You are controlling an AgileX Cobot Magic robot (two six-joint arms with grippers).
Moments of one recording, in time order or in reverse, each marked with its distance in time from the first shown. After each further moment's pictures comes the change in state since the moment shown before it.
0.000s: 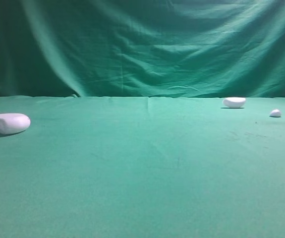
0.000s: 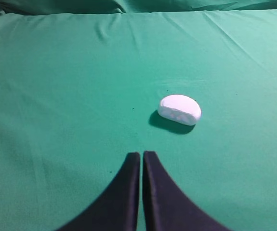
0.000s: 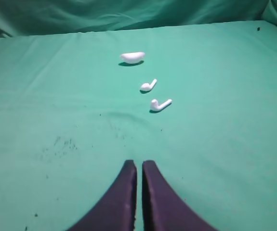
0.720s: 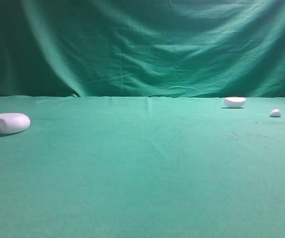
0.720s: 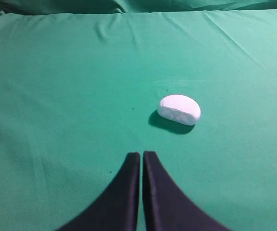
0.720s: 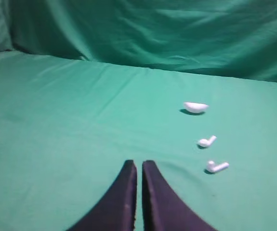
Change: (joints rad) left arm 0.000 0.000 0.000 0.000 0.000 0.000; right arm 0.238 0.221 -0.221 0.000 -0.038 -0.073
